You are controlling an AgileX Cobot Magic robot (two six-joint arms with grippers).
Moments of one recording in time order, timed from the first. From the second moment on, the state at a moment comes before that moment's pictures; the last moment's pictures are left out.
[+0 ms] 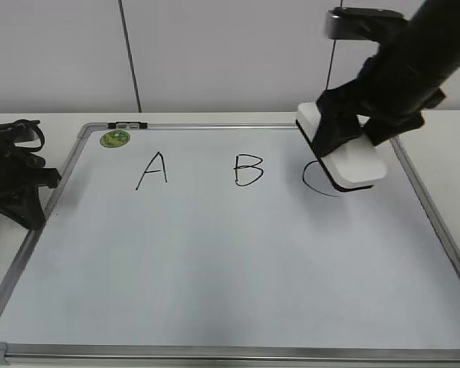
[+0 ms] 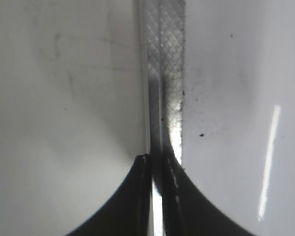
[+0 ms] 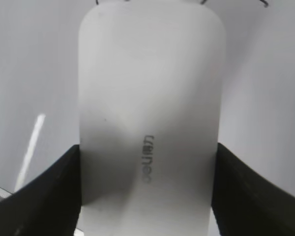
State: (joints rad) left arm 0.00 2.10 -1.39 -0.21 0.94 0.15; right arm 0.28 1.68 -1.37 0.22 0.99 -0.18
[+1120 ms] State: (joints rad) left arm 0.00 2.10 -1.40 -0.21 0.94 0.15; right arm 0.39 2.40 -2.20 0.13 1.23 -0.12
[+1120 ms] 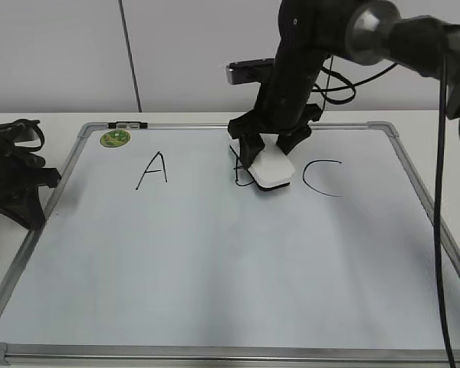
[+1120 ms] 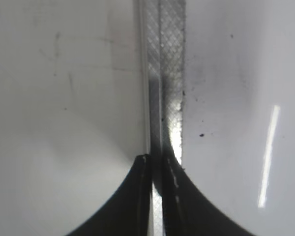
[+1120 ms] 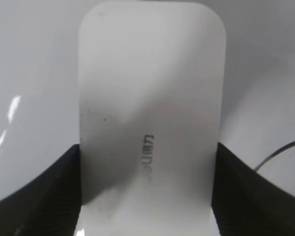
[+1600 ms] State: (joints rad) left arm 0.00 2.10 -1.40 -0.21 0.94 0.15; right arm 0.39 2.46 -2.22 0.06 1.16 -0.11
